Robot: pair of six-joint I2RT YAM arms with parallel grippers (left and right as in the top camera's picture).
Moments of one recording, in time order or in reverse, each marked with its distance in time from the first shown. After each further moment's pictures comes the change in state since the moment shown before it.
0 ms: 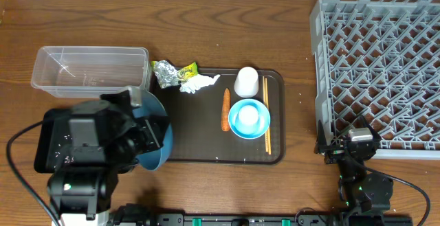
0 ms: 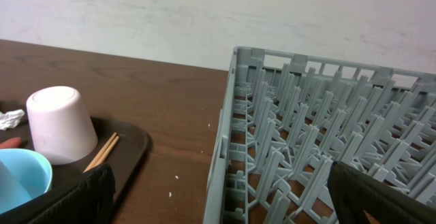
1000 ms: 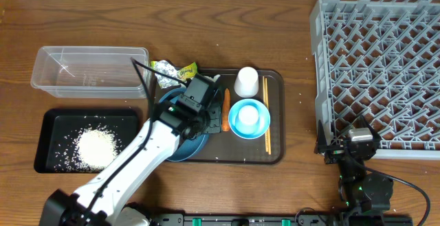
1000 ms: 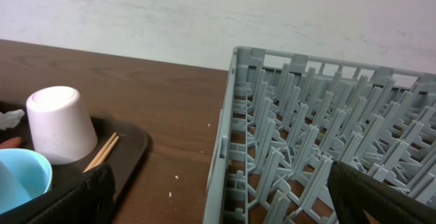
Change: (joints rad) left arm -0.515 0.612 0.000 0.244 -0.396 -0.126; right arm 0.000 0.000 0.000 0.000 0.000 0.000
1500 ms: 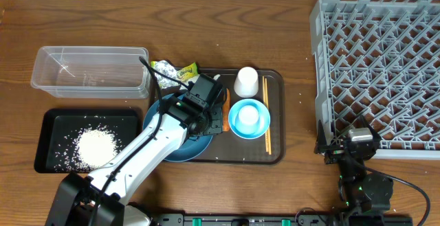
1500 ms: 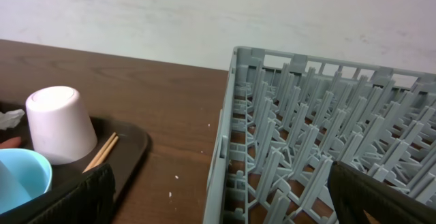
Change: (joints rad) left arm 0.000 0.077 0.000 -0.004 0.016 -0.031; right arm 0.000 0.000 0.000 0.000 0.000 0.000
